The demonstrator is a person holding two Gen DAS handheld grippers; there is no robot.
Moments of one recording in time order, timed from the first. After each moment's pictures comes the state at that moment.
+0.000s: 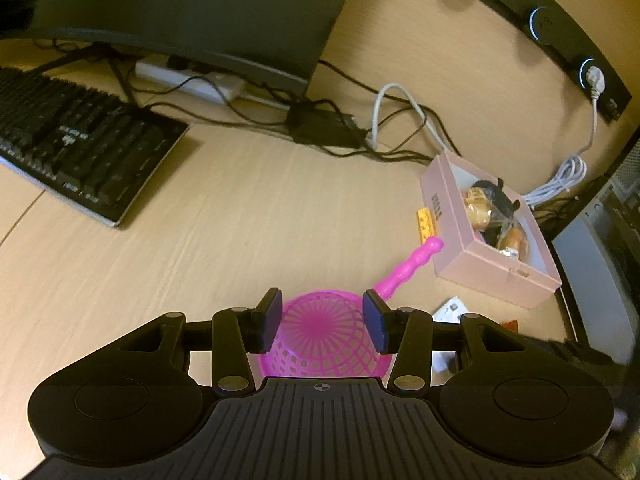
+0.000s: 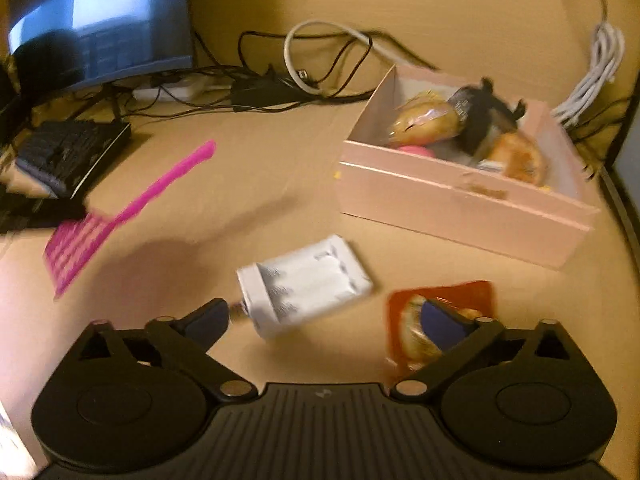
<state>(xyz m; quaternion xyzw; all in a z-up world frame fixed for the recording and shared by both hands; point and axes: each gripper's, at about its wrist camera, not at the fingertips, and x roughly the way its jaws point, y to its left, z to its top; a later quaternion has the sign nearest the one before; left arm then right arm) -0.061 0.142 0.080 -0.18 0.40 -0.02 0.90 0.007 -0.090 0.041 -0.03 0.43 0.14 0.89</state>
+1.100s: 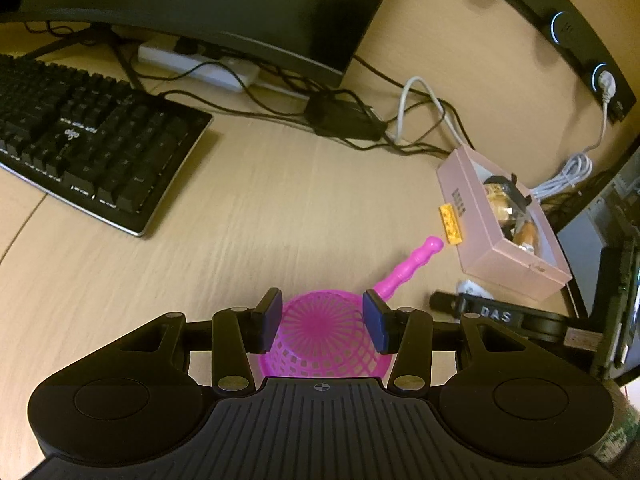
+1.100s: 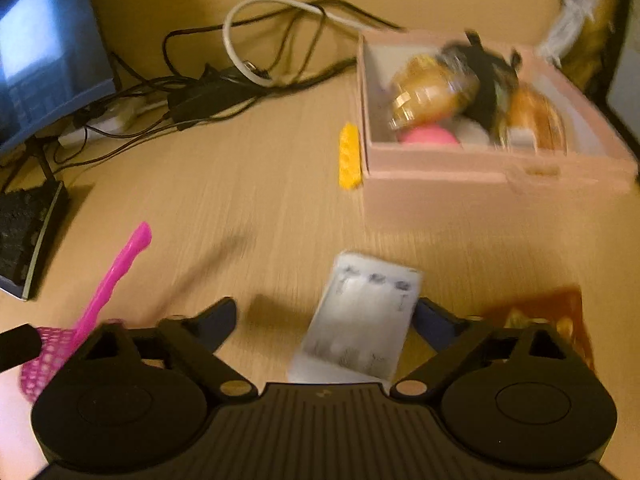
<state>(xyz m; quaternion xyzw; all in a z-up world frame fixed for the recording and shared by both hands) -0.040 0.193 0.065 -0.19 0.42 -0.05 0.89 0.050 -0.036 0.026 0.04 0.46 0.04 0.89</state>
